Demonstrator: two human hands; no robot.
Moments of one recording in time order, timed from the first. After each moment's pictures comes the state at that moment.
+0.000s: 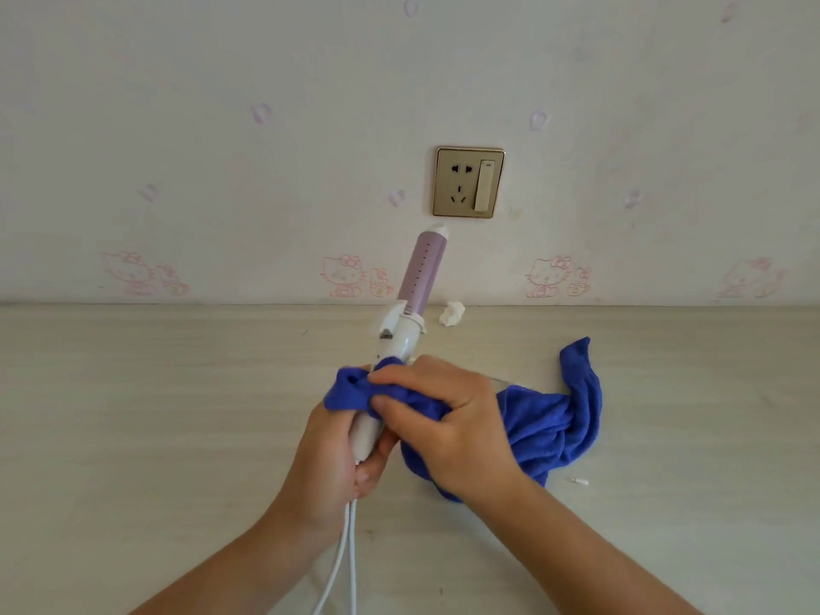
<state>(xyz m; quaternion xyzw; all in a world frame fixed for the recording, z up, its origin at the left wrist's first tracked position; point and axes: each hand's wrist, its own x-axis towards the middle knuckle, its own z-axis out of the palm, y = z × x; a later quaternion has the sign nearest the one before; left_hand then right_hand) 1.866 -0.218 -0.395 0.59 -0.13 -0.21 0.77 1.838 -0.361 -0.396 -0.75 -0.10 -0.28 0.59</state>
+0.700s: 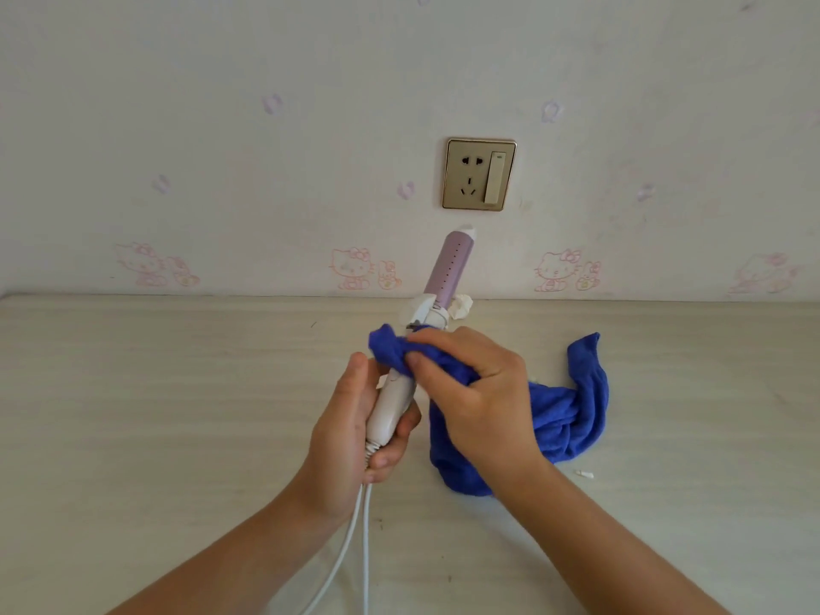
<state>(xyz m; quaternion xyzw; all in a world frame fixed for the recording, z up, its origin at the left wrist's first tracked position) 1.871 -0.220 -0.396 0.55 -0.20 -0.25 0.78 1.841 -0.367 -0.389 -0.76 -0.04 -0.33 0.56</state>
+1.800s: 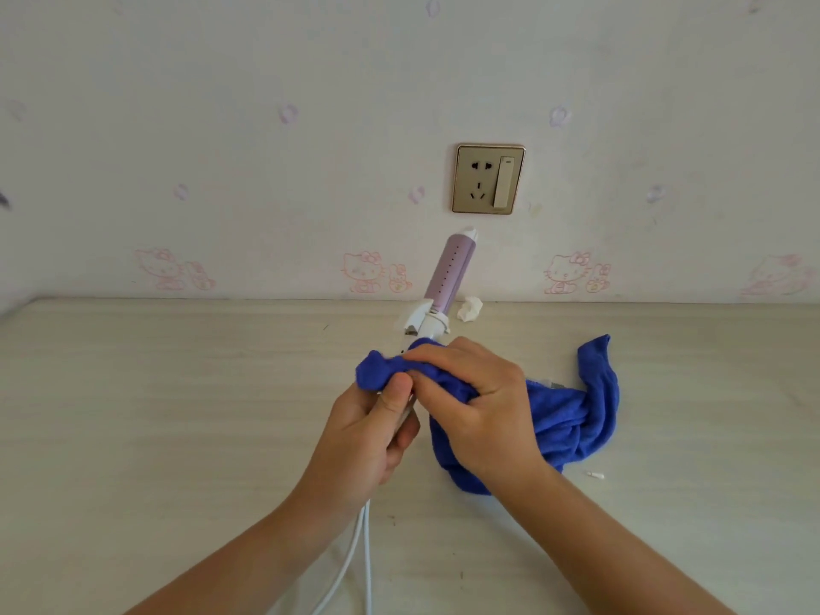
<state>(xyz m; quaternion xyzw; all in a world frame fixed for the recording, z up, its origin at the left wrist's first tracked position) 1.865 -0.218 -0.395 0.61 -0.18 -0.16 0.76 1.839 -0.364 -0.393 -0.78 -0.09 -0.34 0.52</state>
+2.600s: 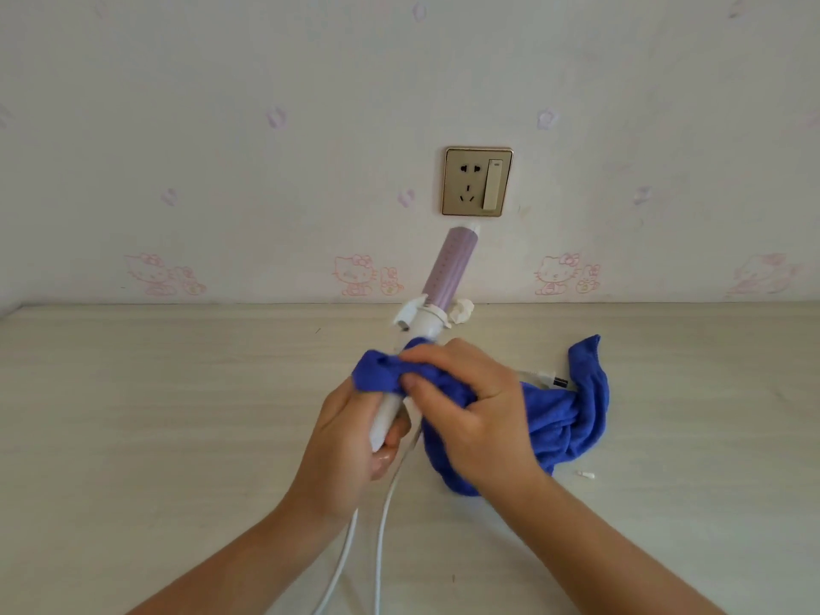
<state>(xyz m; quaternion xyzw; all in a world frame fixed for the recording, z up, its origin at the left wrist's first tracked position) 1.863 -0.216 -0.391 0.60 -0.17 -0.16 0.77 1.832 -0.361 -0.392 -0.74 -0.08 -0.34 0.57</state>
